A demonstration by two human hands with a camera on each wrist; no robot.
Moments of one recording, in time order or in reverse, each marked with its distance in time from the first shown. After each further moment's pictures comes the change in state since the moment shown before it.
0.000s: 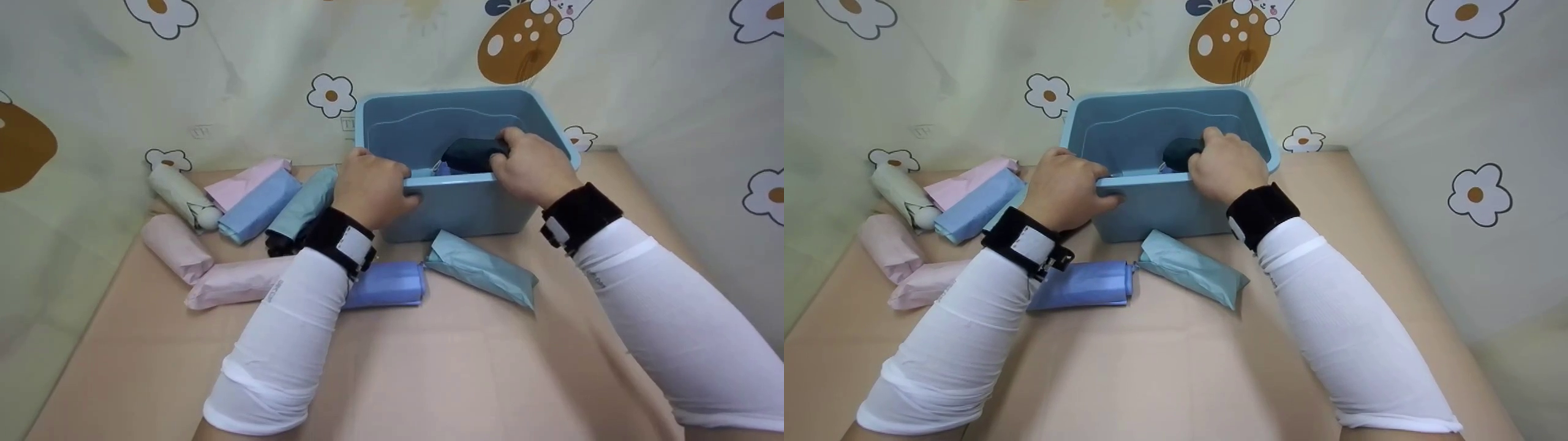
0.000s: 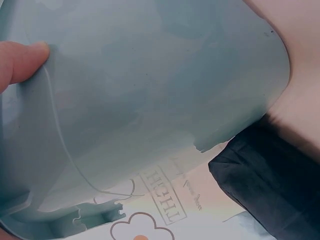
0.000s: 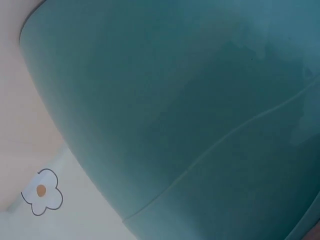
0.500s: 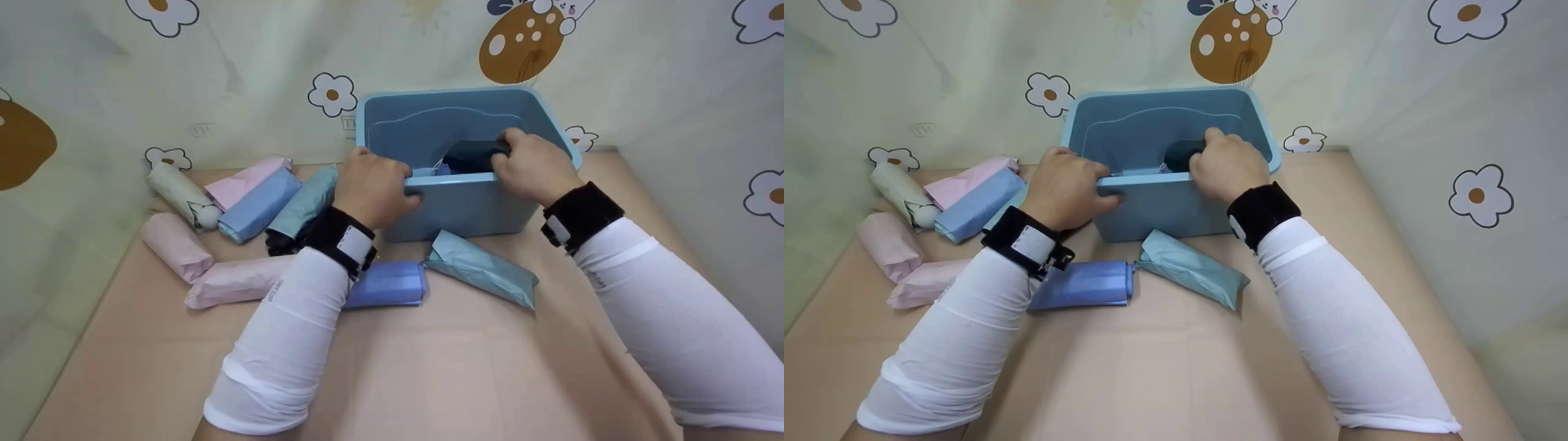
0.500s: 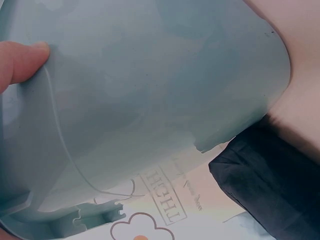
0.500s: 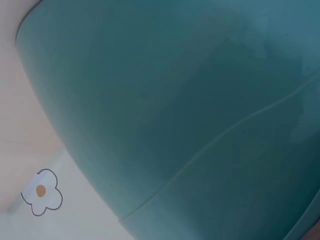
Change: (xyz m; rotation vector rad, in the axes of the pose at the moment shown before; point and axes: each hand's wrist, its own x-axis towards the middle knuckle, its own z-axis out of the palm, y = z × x) left_hand -0.002 -0.001 0.002 0.003 0.048 0.010; right_hand 0.002 -0.001 -0.001 -0.047 -0.029 -0.004
